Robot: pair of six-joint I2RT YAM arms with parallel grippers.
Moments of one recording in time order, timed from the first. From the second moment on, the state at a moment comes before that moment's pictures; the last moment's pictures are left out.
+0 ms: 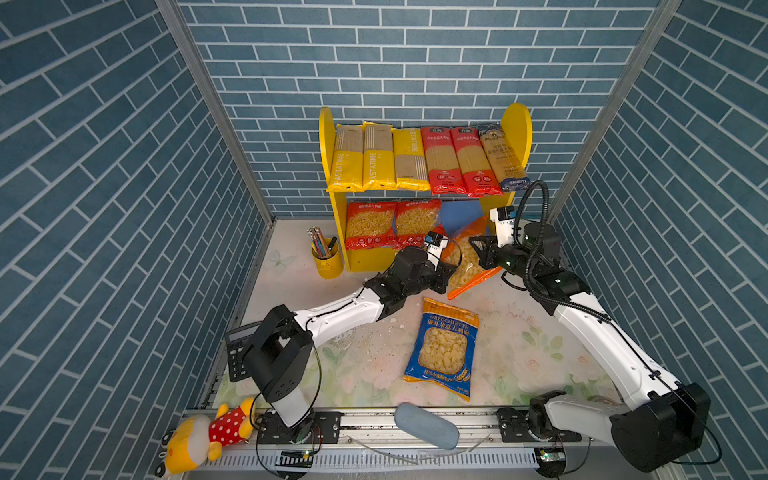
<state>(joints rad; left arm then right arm) -0.83 1.69 1.21 0.18 0.17 -0.39 0.38 1.21 1.10 -0.20 -0.31 0.19</state>
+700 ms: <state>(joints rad) -0.80 1.82 1.46 0.12 0.09 -0.21 0.37 1.22 1.05 0.11 -0.24 0.15</state>
